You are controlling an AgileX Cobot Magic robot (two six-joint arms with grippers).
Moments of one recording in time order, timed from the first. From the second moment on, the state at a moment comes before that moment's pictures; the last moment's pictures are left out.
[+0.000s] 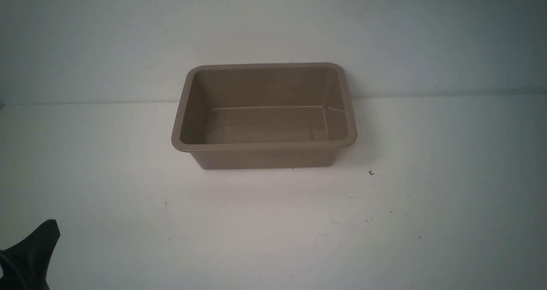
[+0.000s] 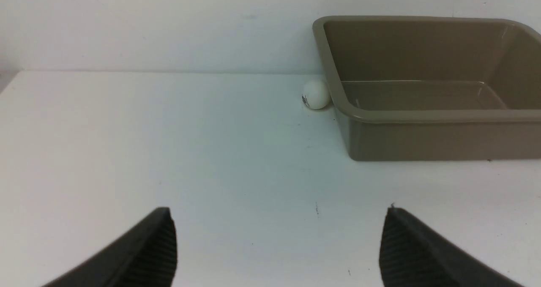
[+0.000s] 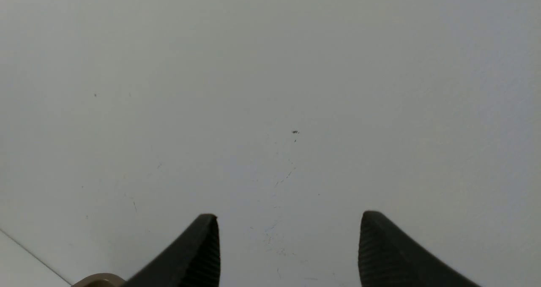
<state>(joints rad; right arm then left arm) 0.01 1.52 -1.55 1.39 0.62 -1.51 -0.05 0.35 -0.23 -0.12 0.26 0.00</state>
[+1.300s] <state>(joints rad) 0.01 1.56 -1.55 1.35 0.61 -1.52 -0.05 0.35 -0.23 -0.11 0.26 0.00</state>
